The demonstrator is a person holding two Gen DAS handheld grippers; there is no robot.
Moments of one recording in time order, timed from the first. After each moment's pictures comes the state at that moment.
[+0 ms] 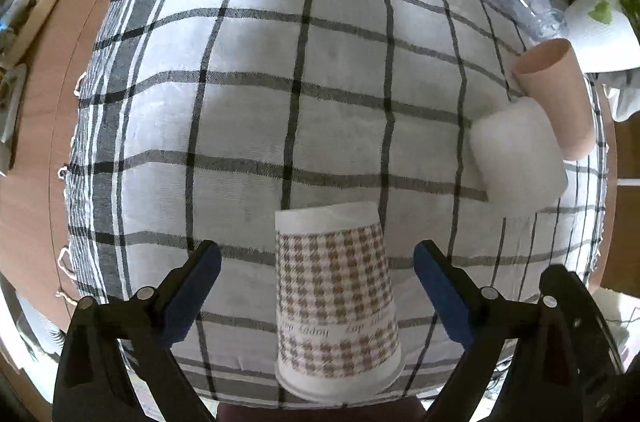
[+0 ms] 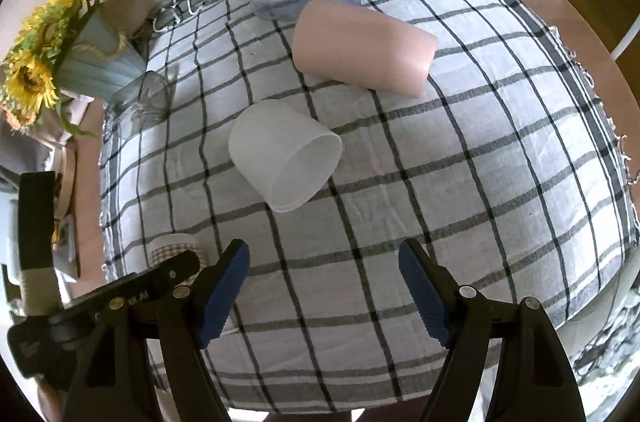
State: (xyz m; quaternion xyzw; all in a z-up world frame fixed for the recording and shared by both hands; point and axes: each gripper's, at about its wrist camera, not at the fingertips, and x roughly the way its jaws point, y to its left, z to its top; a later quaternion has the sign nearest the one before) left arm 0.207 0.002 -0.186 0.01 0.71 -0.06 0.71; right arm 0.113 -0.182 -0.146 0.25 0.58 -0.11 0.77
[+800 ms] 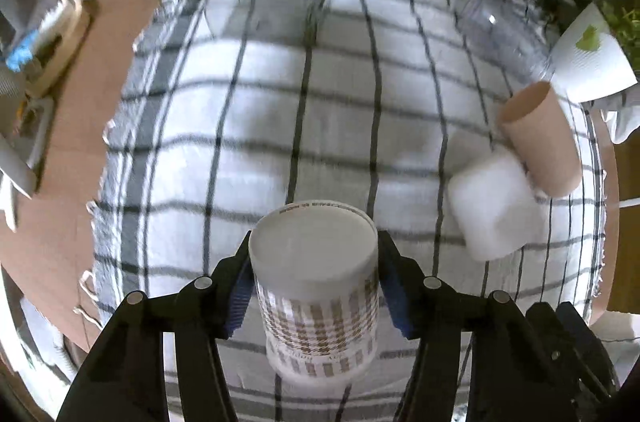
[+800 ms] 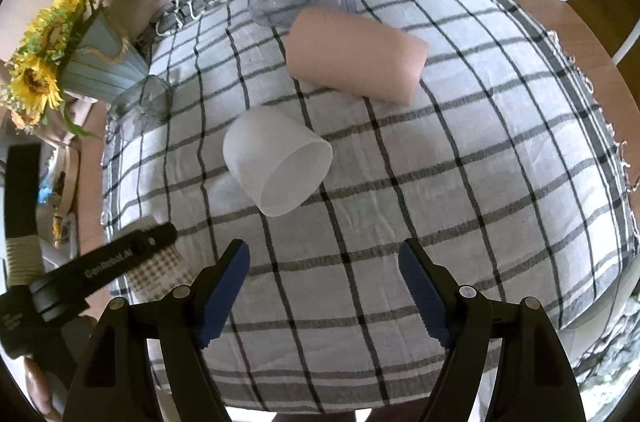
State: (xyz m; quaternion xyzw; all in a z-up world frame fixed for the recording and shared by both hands) left arm 0.220 -0.015 -0.147 0.01 0.62 -0.06 0.78; right arm 0.108 -0.189 -0.137 0.24 0.57 -0.10 0.78
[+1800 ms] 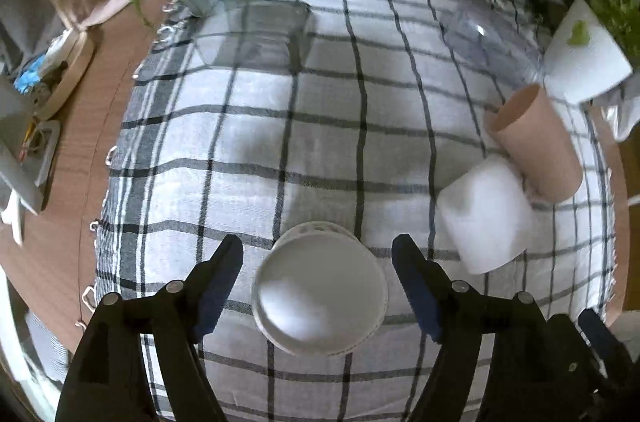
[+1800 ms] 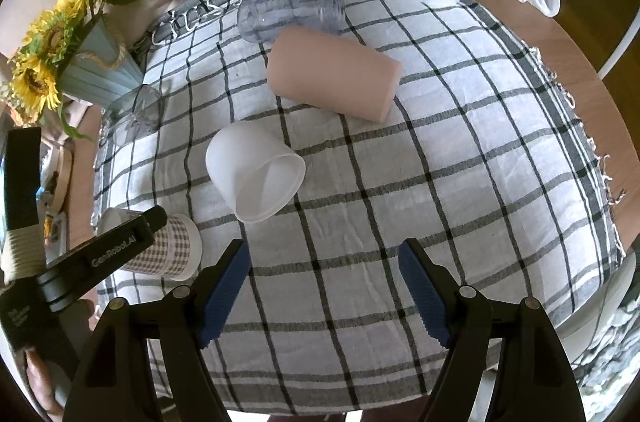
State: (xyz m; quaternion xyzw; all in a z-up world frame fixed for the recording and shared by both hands) left arm 0.203 -0.016 -0.145 0.03 0.59 -0.05 0.81; right arm 0.097 -0.201 -0.131 0.22 0.55 -0.12 0.80
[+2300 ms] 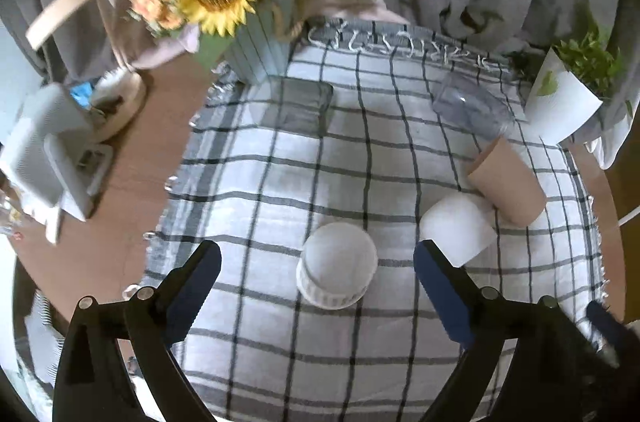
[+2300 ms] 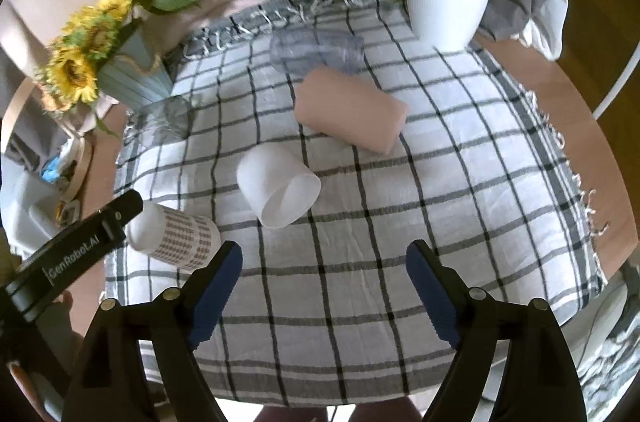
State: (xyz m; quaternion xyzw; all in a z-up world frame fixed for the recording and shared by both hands) left arm 0.145 -0.003 -0.076 0.03 0.48 -0.02 0.87; right arm 0.074 -0.196 -0.088 0.18 0.51 -0.09 0.84
